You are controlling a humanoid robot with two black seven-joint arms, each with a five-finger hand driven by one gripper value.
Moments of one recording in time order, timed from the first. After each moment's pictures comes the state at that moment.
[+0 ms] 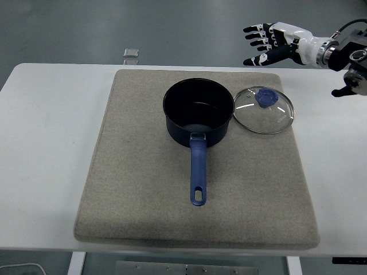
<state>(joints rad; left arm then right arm) 0.03 0.00 -0.13 -0.10 0.08 -0.09 0.00 1.31 -0.37 0.03 0.69 -0.33 0.22 0.14</state>
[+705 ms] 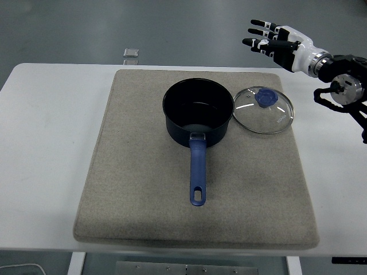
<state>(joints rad) 0.03 0.00 -0.13 -0.10 0.08 -0.09 0.00 1.19 -0.31 0.25 0.65 0.00 0.18 0.05</state>
